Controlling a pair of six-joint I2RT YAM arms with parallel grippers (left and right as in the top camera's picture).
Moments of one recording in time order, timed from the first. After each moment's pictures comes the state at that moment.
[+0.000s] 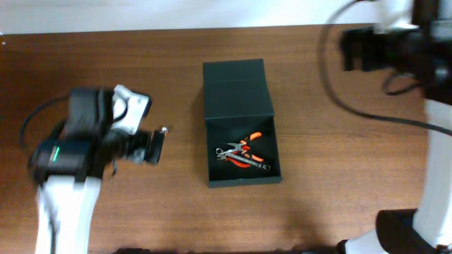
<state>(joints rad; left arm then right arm) -0.06 1.26 1.42 -1.25 0.09 0.24 -0.02 1.70 2.39 -1.46 0.00 -0.08</state>
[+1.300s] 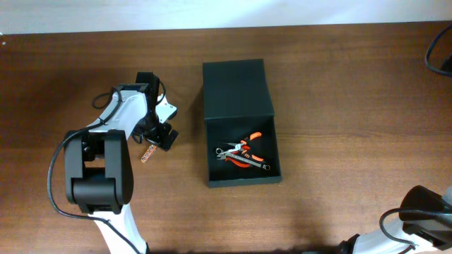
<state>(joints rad) -0.05 2.05 1.38 -0.94 -0.07 0.45 -0.53 1.82 2.37 -1.55 -0.05 0.08</state>
